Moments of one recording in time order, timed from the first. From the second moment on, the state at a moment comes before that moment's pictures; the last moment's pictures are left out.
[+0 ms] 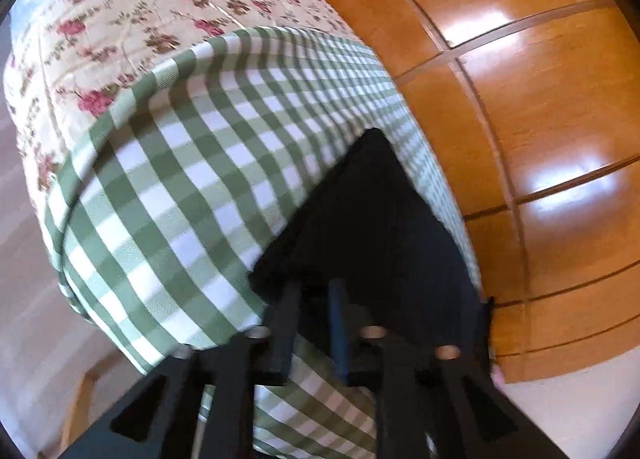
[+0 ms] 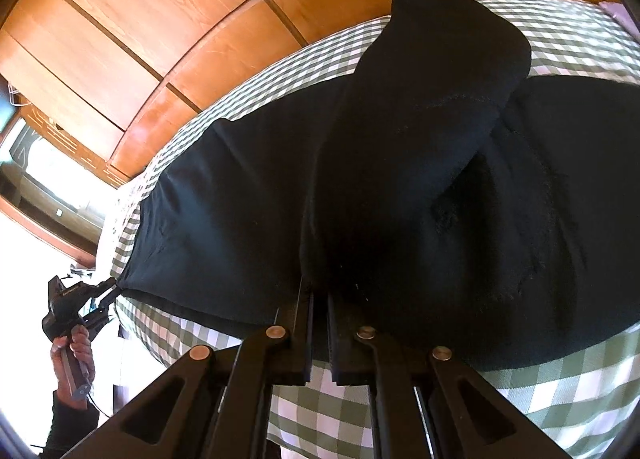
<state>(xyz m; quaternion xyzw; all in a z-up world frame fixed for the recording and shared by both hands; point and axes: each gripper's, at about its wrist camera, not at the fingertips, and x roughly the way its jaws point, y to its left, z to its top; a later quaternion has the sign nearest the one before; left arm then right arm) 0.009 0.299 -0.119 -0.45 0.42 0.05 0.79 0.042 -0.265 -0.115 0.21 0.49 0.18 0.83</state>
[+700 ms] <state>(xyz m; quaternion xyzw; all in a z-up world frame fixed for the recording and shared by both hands) -0.001 0.300 -0.116 -0.38 0.44 0.11 0.81 0.023 -0.271 -0.110 0.20 0.50 0.18 0.82</state>
